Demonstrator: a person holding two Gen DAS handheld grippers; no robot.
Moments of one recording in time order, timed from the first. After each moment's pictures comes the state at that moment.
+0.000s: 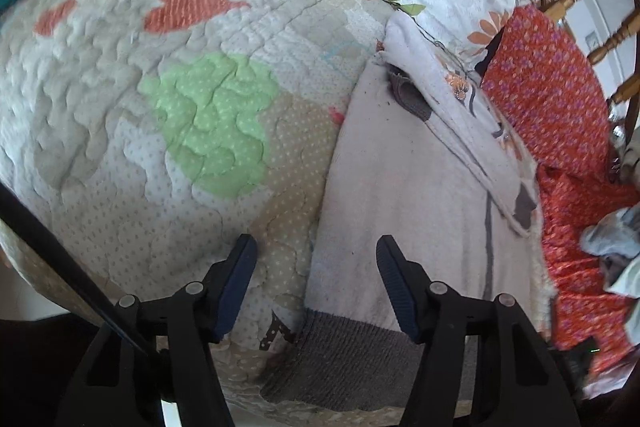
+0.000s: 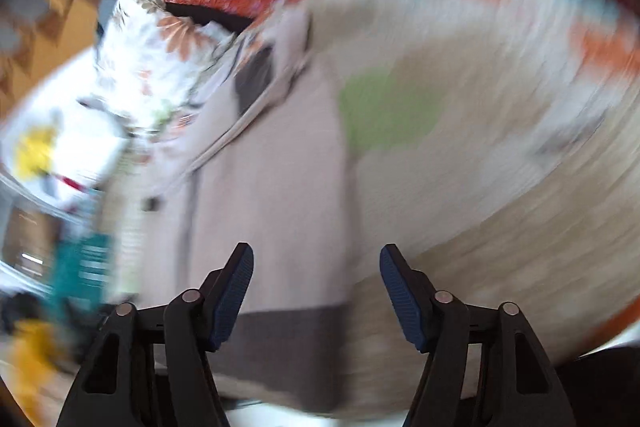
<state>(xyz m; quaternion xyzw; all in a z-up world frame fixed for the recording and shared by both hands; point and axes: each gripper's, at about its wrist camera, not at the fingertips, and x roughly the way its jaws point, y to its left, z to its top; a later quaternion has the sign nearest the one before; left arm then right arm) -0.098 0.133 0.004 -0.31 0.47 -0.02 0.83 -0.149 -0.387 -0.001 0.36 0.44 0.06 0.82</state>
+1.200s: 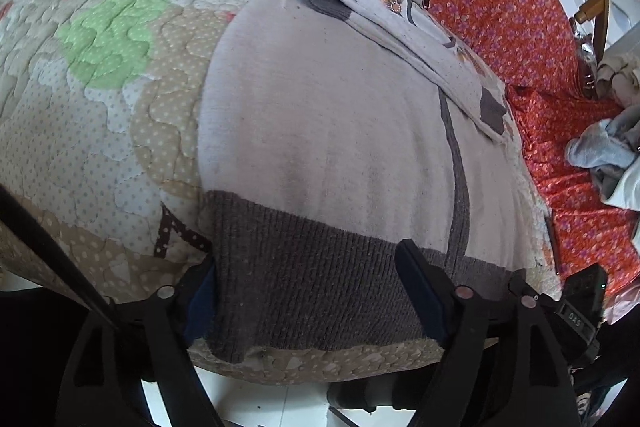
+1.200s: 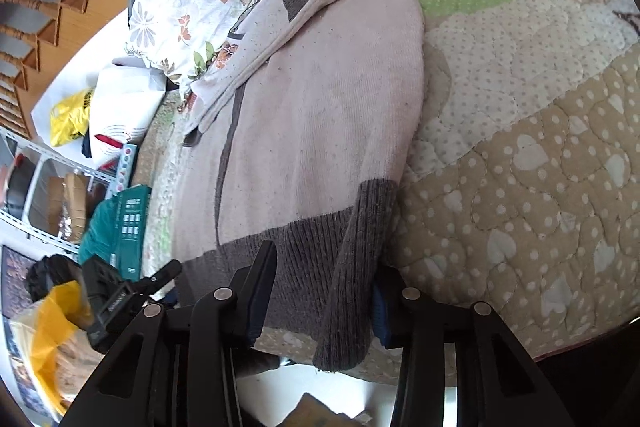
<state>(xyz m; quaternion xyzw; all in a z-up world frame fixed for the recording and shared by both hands) -0.127 0.055 -0.008 -0.22 0.51 -0.11 0.82 -0.173 -0.328 -0.027 0.34 0.47 0.13 0.80</state>
